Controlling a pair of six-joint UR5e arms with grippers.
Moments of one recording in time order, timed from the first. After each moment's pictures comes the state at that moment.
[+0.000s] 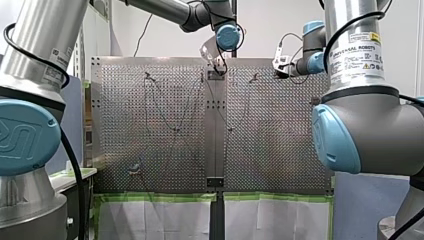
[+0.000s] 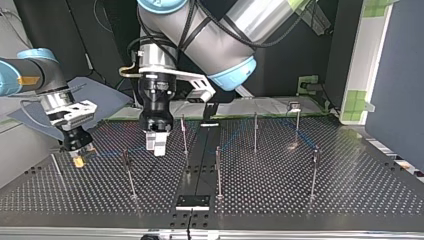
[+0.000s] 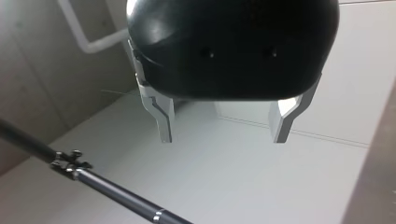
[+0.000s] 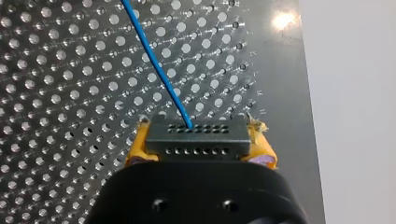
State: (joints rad) left arm -0.79 -1.82 -1.34 -2.63 -2.25 -1.86; right arm 1.71 -1.31 1.48 -0.25 1.06 1.84
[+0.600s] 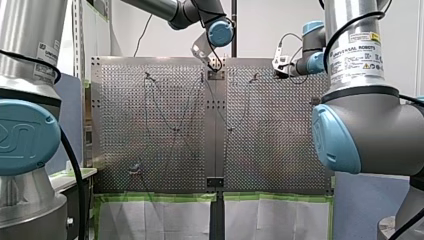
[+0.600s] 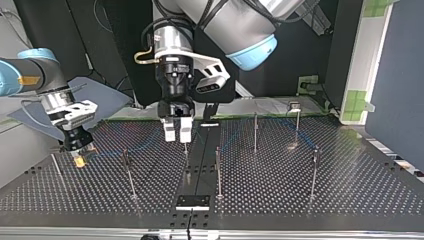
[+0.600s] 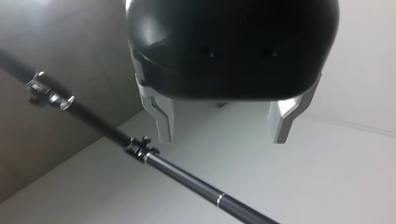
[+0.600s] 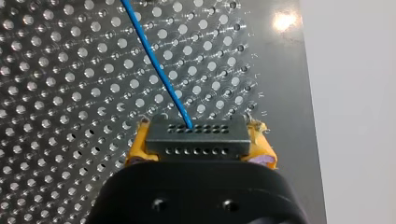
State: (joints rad) left arm -0.79 -1.71 -1.49 -2.48 -2.32 -1.92; right arm 1.71 -1.31 1.48 -0.25 1.06 1.84
